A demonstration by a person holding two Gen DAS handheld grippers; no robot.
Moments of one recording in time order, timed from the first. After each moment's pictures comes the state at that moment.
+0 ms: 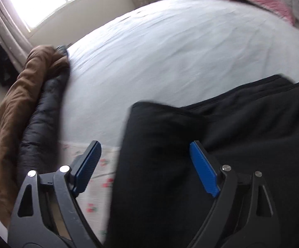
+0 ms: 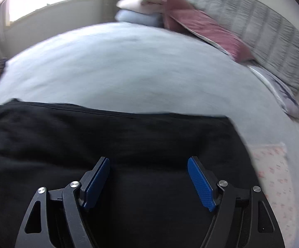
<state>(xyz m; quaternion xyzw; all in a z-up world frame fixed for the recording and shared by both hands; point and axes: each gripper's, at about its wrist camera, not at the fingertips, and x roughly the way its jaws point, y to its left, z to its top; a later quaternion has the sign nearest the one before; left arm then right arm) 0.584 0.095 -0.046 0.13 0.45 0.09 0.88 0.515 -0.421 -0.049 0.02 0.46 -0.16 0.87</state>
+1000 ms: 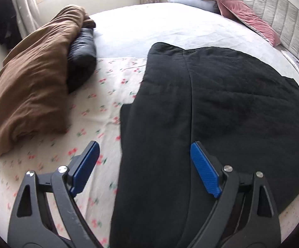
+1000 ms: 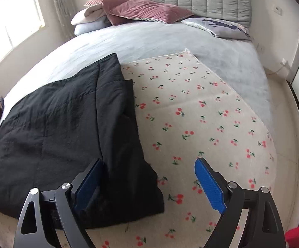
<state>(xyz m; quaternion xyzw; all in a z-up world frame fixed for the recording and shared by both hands) 0.395 0.144 -0.023 0.00 0.45 0.03 0.89 0.242 -0.428 -0.012 0.10 0.42 -0.17 0.88</state>
